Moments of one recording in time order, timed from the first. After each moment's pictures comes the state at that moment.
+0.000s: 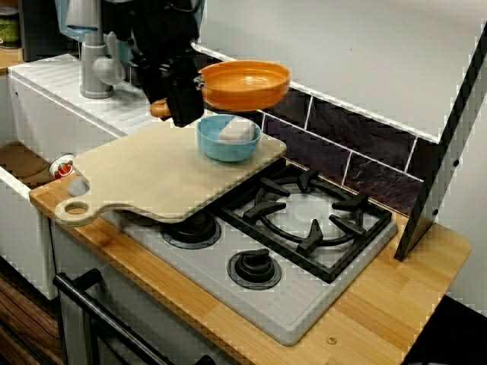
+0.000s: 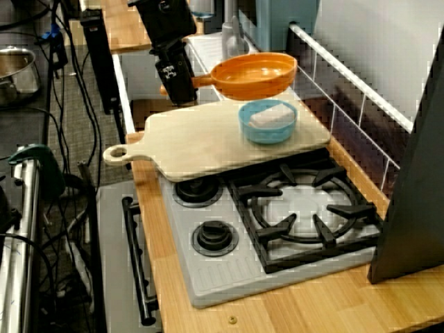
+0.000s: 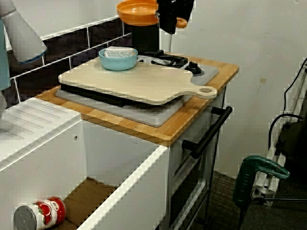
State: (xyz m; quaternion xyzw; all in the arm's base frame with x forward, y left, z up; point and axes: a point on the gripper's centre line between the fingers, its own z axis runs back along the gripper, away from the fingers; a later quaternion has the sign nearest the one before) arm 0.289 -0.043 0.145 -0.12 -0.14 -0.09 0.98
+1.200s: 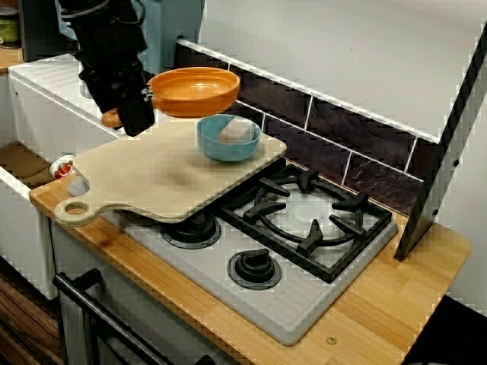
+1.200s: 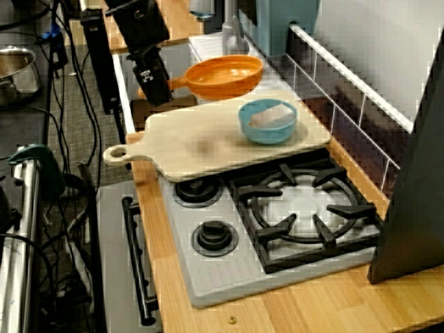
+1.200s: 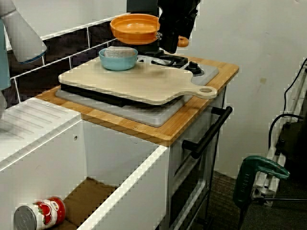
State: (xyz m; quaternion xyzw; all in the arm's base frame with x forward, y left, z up) arm 0.267 -0.003 0.127 -0.10 -0.15 -0.06 0.98
